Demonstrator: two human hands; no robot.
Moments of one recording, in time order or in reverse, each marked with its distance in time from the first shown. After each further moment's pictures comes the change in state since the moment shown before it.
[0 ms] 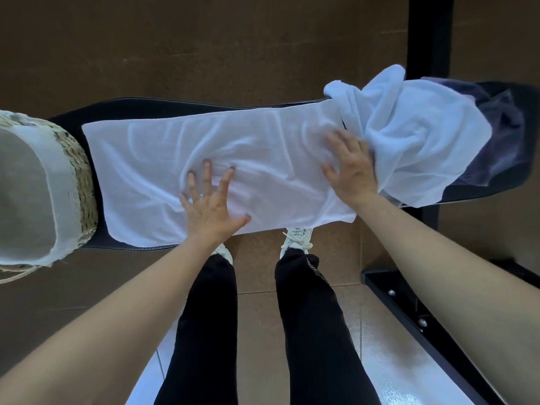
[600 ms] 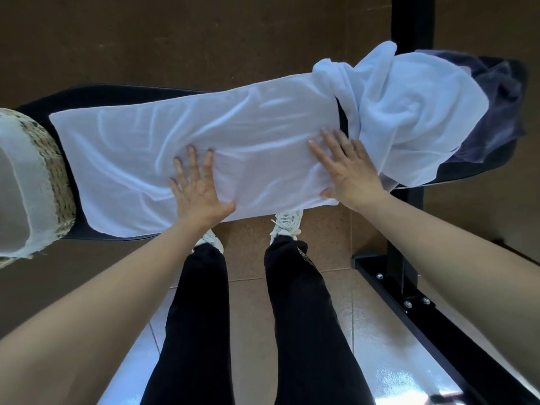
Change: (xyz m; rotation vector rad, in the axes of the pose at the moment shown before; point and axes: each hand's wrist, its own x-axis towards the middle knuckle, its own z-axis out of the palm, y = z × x) left_hand 0.004 0.027 0.010 -0.085 0.035 -0.049; right_hand -0.033 0.048 -0.014 -0.472 -0.362 -0.241
